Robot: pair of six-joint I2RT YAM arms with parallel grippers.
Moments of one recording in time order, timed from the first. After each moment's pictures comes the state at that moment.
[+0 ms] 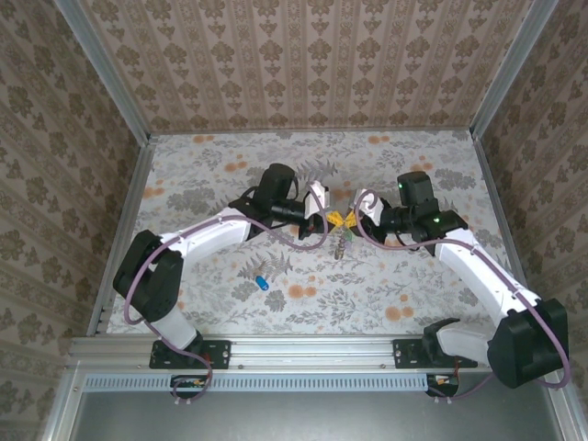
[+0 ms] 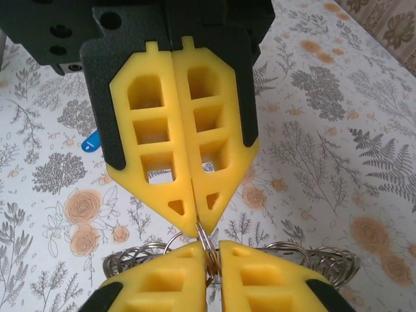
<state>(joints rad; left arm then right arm) -0.75 1.64 1.10 0.04 0.88 0.42 0.27 1.19 0.88 -0.41 -0.72 -0.67</state>
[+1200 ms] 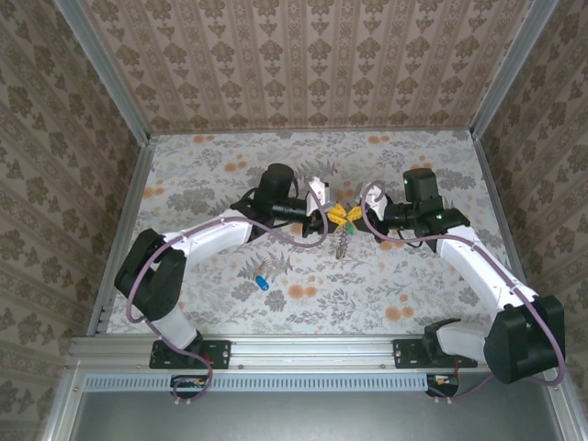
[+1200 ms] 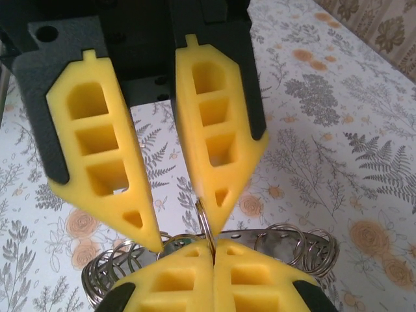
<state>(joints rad) -0.76 1.65 1.12 0.09 0.87 0.37 0.23 1.21 0.91 -0.41 -0.76 -0.64</state>
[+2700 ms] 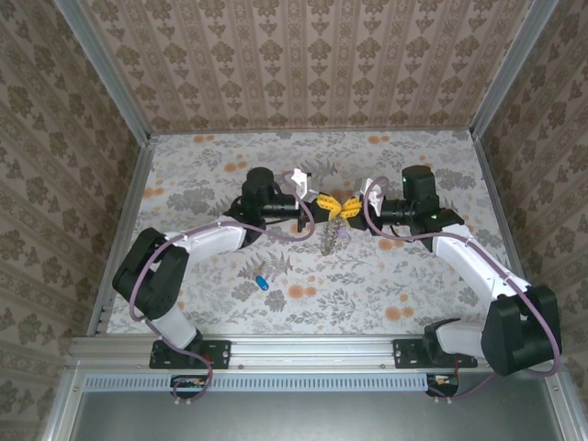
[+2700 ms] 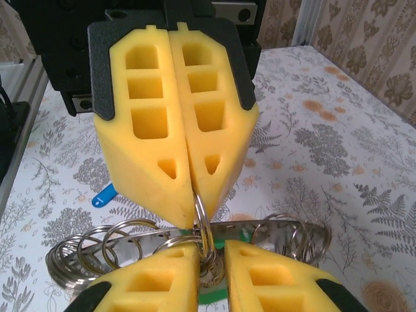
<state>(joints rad) -0.69 1.66 0.96 0.67 0.99 -0.01 0.22 1.26 0.86 -0.17 -0.90 -0.55</state>
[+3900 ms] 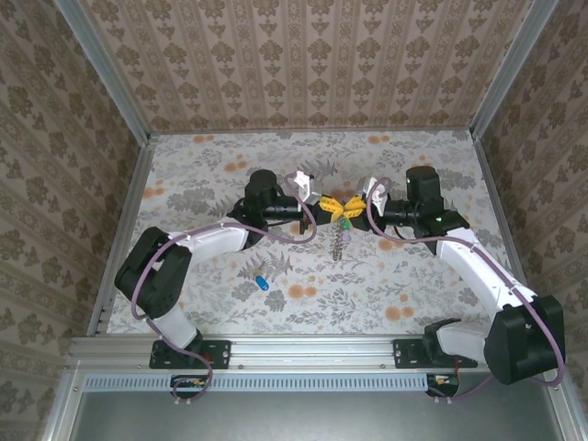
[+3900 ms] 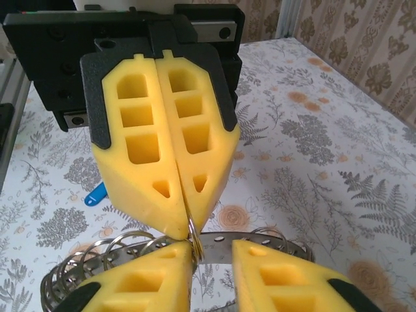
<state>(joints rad) -0.71 1.66 0.95 0.65 0.97 0.02 0.21 1.21 0.86 -0.22 -0.85 -0.53</state>
